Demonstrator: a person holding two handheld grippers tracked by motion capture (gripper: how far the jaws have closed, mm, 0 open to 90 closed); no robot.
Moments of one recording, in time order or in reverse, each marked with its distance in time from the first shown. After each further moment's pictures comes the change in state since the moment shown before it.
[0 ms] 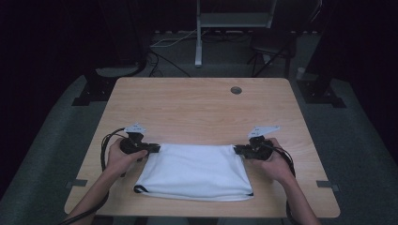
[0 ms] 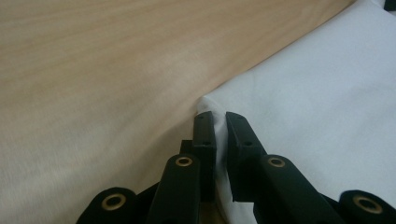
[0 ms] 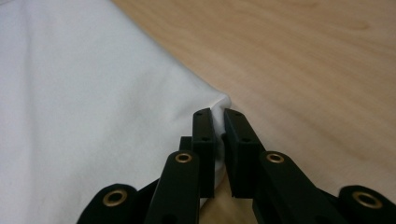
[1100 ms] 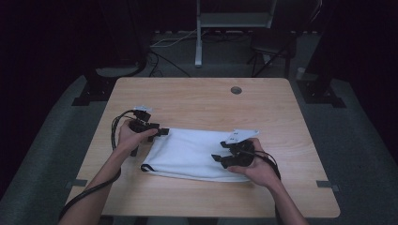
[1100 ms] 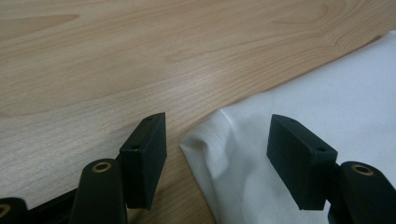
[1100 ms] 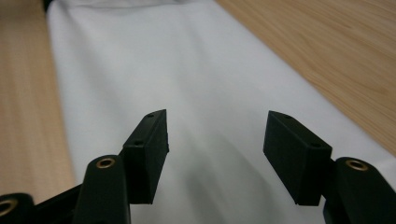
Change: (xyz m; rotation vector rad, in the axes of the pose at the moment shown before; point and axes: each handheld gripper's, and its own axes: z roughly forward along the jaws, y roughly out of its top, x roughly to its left) left arm 0.032 0.048 0.032 0.004 0.041 -0.110; right arm 0.070 0.029 0.011 -0.051 0.036 -0.191
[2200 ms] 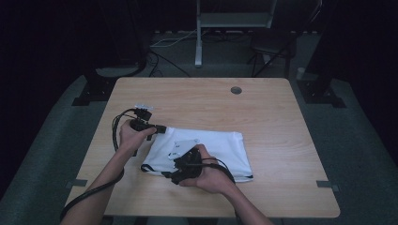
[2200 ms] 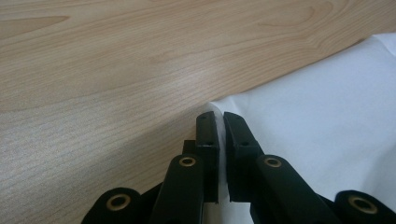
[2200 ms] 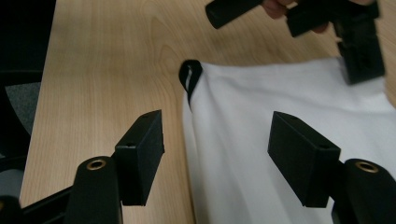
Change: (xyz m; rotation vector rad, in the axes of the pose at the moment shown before) left arm -0.011 0.006 -0.012 0.012 -0.007 -0.021; right arm 0.102 0.074 0.073 0.002 0.206 -0.214
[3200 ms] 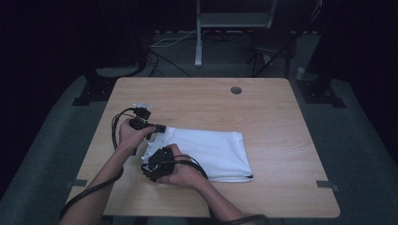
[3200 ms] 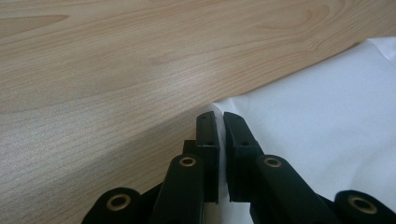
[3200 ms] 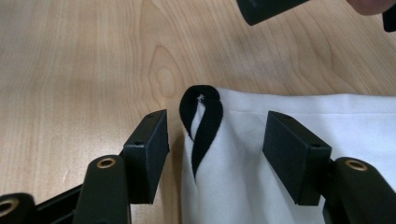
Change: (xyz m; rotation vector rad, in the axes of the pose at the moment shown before) left arm 0.005 0.003 0.000 0.013 -0.019 -0.005; right arm -0.001 0.022 0.078 0.113 0.018 -0.030
